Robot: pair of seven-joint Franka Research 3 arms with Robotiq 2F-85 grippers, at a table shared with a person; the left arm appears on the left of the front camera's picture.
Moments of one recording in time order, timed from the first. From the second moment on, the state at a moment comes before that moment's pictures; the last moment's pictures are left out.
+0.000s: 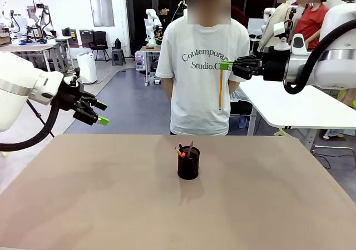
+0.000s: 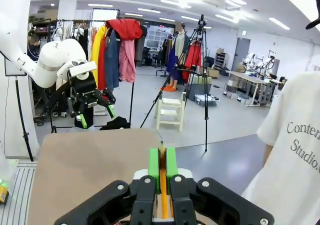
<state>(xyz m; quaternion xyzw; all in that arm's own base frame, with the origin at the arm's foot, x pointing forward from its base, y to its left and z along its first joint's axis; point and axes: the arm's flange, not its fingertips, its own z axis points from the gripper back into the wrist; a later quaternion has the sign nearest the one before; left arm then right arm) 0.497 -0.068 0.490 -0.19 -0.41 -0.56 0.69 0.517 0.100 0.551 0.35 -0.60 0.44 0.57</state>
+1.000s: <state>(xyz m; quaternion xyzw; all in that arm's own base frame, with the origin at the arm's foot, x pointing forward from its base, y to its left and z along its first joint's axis) 0.497 -0.068 0.490 -0.19 -0.41 -0.56 0.69 0.566 0.131 0.494 0.40 -0.60 0.49 0.50</state>
